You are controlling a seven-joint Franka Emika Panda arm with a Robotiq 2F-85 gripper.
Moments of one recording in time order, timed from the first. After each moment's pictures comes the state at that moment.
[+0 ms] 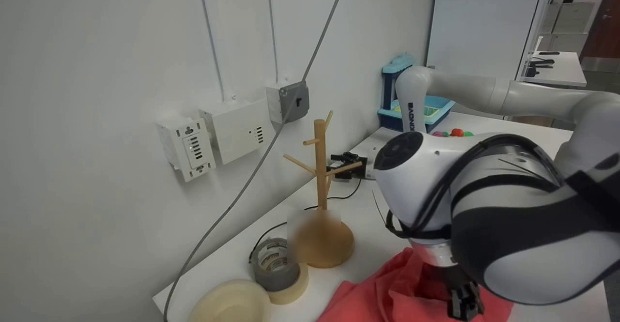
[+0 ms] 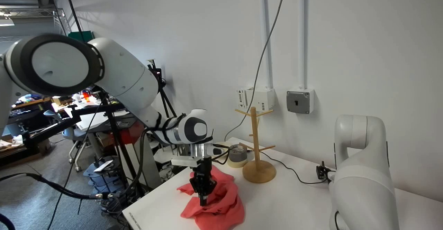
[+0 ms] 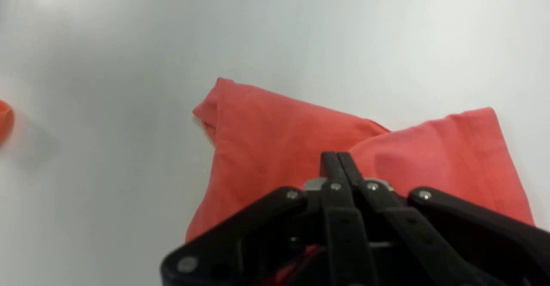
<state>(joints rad) 0.28 0.58 0.03 -1.95 -0.28 2.09 0.21</state>
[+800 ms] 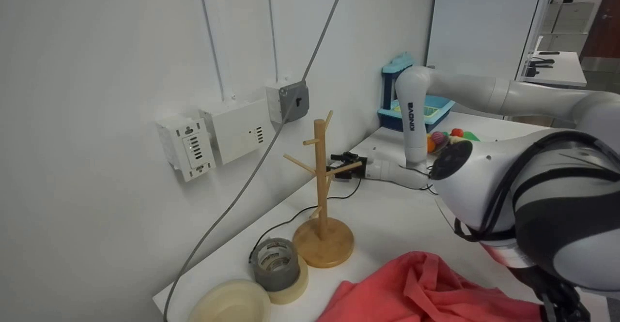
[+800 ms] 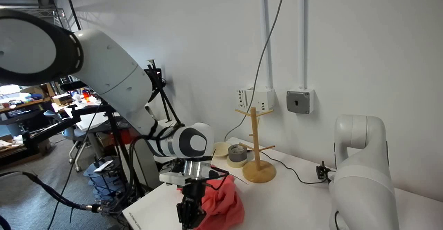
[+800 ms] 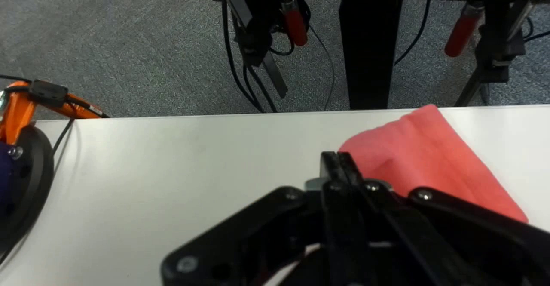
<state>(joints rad) 0.21 0.47 -0.01 -2.18 -0.29 1.96 0.21</state>
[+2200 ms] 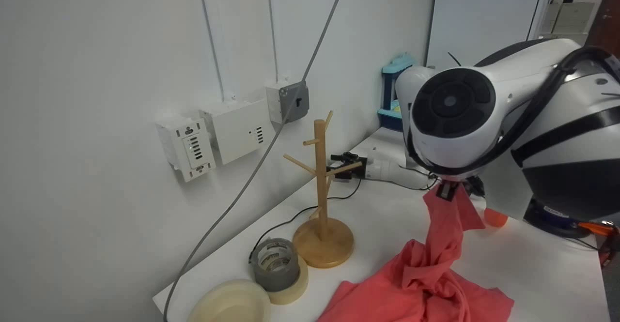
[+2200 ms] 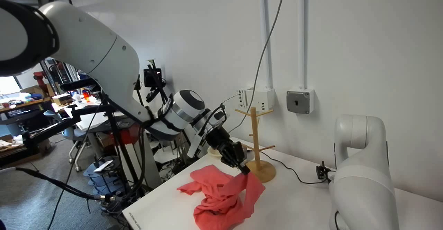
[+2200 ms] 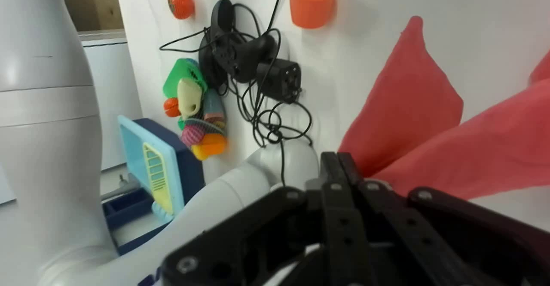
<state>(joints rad) 0.25 0.36 -0.01 -2.02 -1.04 2.09 0.77</state>
